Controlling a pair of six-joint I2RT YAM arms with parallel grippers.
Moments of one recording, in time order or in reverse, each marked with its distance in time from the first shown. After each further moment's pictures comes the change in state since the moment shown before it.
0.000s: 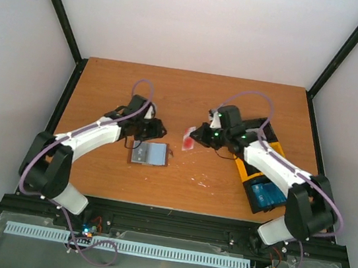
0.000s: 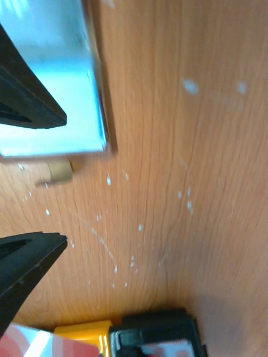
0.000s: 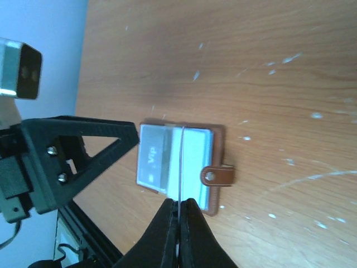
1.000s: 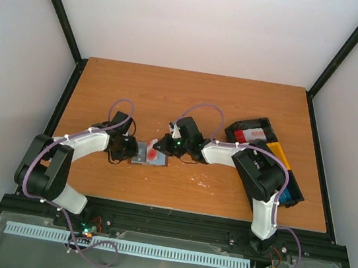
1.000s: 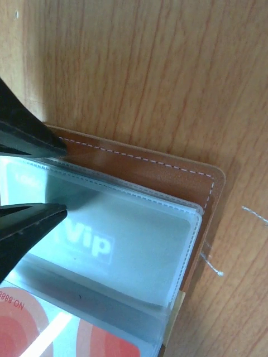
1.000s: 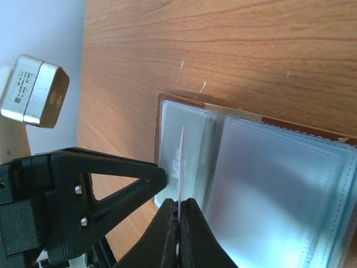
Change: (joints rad) left arm 0.187 -0.068 -0.290 -0.122 -0.065 -0.026; right arm 0.254 0.515 0.073 0.529 -0.095 0.190
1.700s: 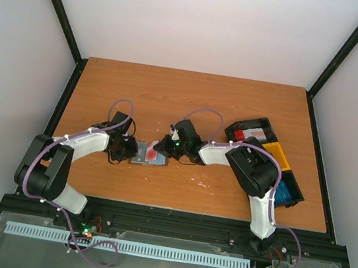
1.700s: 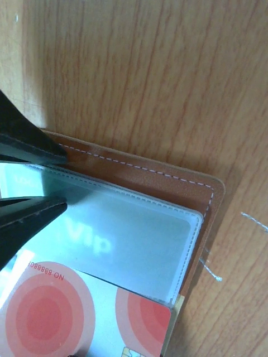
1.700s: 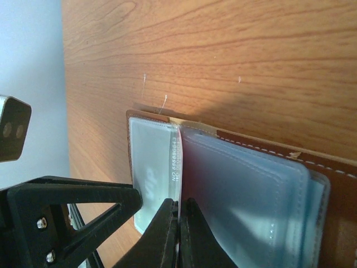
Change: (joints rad) left arm 0.002 0.000 -0.005 0.004 -0.002 -0.006; right arm 0.008 0.066 0.001 0.048 0.056 0.097
